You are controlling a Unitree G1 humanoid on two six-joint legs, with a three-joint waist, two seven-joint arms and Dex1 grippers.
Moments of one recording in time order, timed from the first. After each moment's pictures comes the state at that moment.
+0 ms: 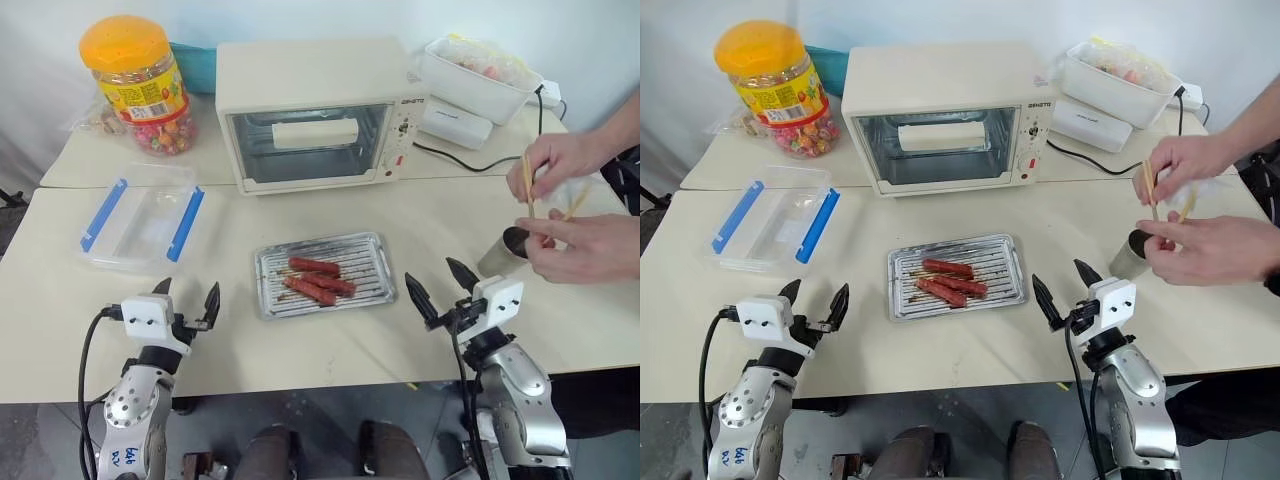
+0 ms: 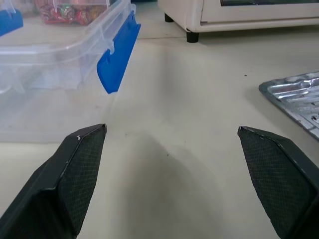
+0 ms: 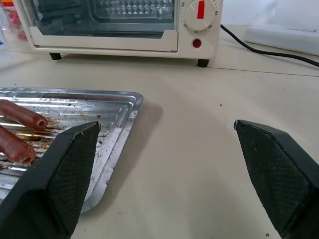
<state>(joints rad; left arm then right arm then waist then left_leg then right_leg) 0.17 0.21 0.26 -0.30 -0.22 0.07 -0.17 0.05 -0.25 -0.12 -0.19 0.33 -0.04 0.47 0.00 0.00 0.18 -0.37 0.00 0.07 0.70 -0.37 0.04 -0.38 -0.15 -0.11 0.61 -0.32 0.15</state>
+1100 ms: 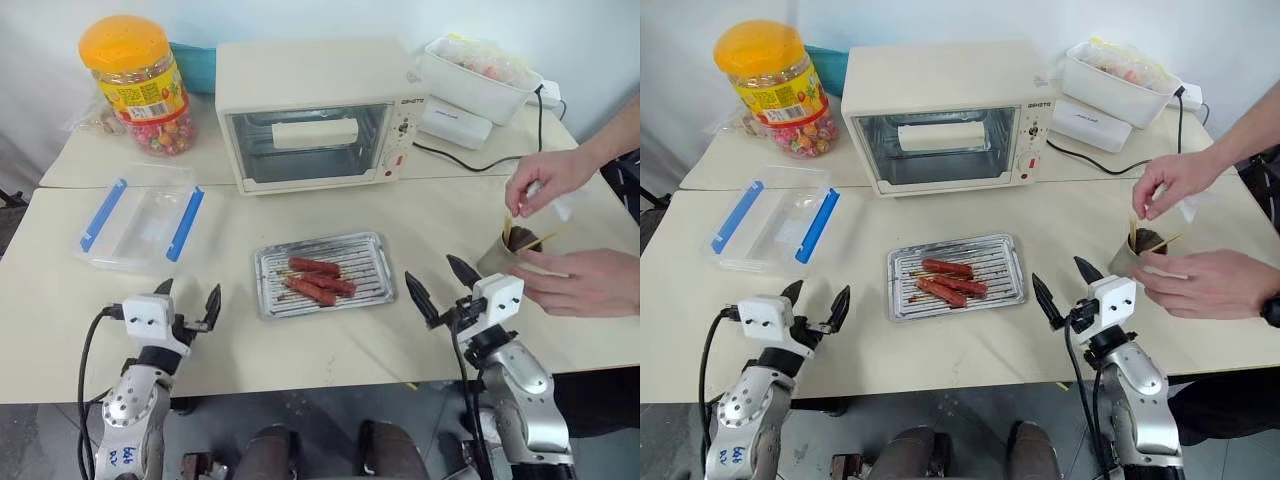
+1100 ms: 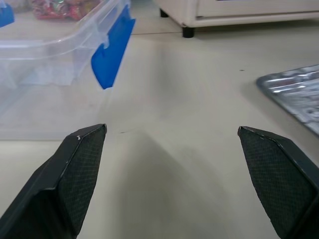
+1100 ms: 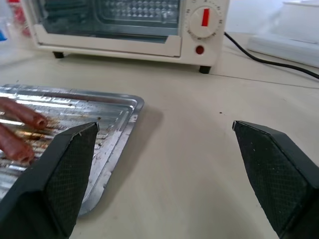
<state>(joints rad) 0.20 0.22 0.26 -0.32 -0.27 0.08 -0.22 0.04 -0.29 -0.12 -0.19 0.32 -0.06 0.51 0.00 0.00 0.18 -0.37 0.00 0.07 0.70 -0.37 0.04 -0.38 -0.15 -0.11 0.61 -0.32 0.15</state>
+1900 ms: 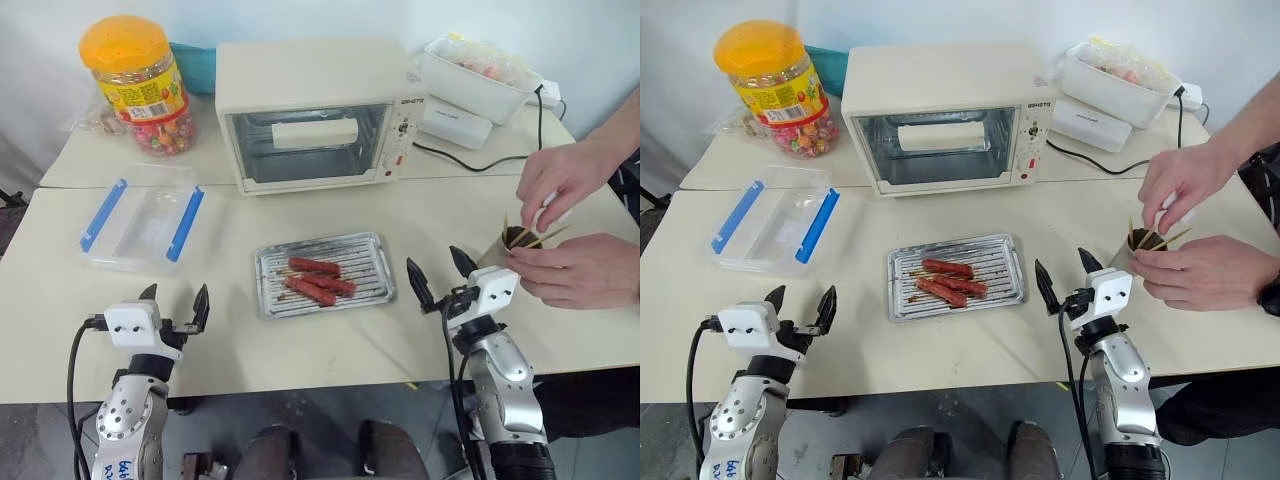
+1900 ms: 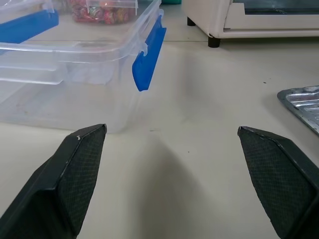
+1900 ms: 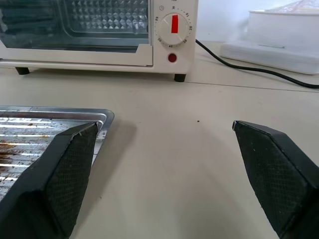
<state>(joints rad) 0.21 0.17 0.29 -0.36 -0.25 0.10 -0.12 -0.05 -0.19 -0.13 -0.02 0.27 -0.18 0.41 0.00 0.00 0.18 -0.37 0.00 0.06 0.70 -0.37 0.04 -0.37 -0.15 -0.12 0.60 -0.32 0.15</state>
